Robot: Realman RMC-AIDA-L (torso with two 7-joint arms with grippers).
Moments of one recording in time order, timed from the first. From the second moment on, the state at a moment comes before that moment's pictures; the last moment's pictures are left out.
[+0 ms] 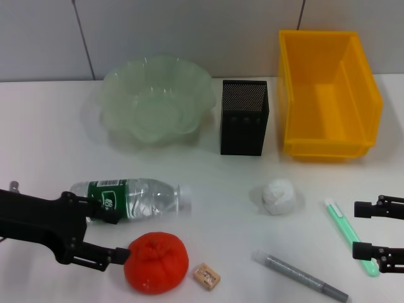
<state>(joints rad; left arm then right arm) -0.53 -2.07 0.68 1.08 2.36 1.89 -1.57 0.32 2.05 -0.52 -0.91 -2.06 -1.97 1.36</state>
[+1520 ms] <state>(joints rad) -0.51 -2.07 0.82 0.72 2.23 1.60 -1.32 0.33 2.06 -0.52 -0.90 -2.06 -1.95 1.35</state>
